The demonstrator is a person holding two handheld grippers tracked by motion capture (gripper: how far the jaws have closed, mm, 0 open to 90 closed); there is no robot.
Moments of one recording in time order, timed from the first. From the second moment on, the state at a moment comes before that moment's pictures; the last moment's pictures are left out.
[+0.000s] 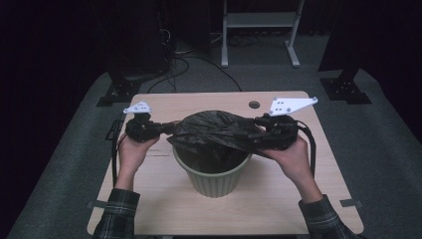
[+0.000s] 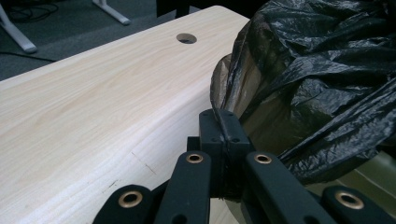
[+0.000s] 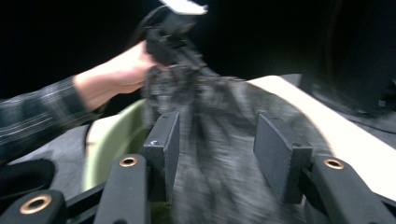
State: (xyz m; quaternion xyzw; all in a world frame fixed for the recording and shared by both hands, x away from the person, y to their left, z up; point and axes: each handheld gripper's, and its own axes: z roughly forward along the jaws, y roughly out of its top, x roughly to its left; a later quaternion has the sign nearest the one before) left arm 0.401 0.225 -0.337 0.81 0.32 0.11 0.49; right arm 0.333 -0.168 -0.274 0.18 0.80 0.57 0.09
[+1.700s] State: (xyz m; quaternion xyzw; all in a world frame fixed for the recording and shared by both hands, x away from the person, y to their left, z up) left arm 0.397 0.224 -0.336 0.81 0.31 0.11 0.49; right arm 0.224 -0.090 -0.343 0.07 0.81 0.57 0.08
